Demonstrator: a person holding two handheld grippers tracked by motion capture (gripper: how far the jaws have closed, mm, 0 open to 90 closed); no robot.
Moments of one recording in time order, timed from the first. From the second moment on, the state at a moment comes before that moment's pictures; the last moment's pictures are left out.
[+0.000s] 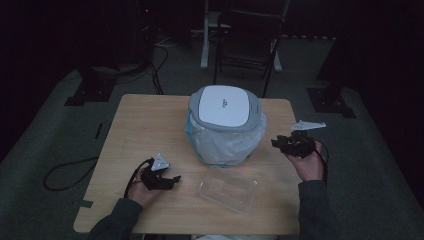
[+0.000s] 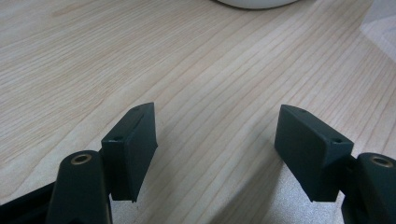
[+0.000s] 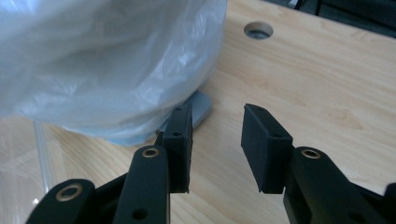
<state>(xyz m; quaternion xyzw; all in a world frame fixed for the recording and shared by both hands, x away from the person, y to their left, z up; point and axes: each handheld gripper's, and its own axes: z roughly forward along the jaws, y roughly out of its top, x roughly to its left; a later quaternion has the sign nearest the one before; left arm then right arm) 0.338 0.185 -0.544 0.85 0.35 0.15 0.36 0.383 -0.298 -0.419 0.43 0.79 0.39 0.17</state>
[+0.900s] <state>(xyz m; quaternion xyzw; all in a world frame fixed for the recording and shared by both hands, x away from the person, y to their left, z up) 0.338 0.184 -0.544 0.85 0.35 0.15 0.36 0.390 -0.272 -0.358 0.39 0.79 0.43 0.21</state>
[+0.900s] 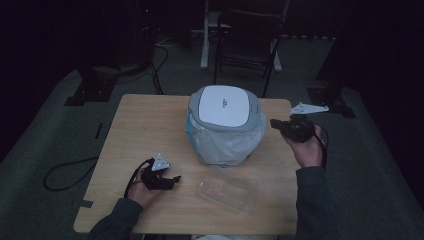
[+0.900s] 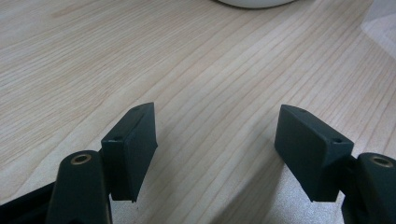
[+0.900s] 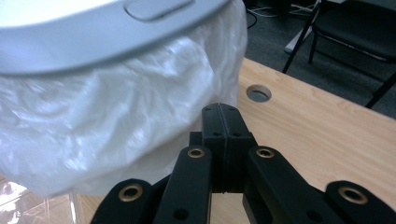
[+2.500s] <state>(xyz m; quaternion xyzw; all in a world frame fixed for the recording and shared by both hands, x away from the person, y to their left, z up) 0.338 0.183 -0.544 0.85 0.35 0.16 0.36 0.410 -0.220 -0.322 0.36 0.77 0.47 0.22</state>
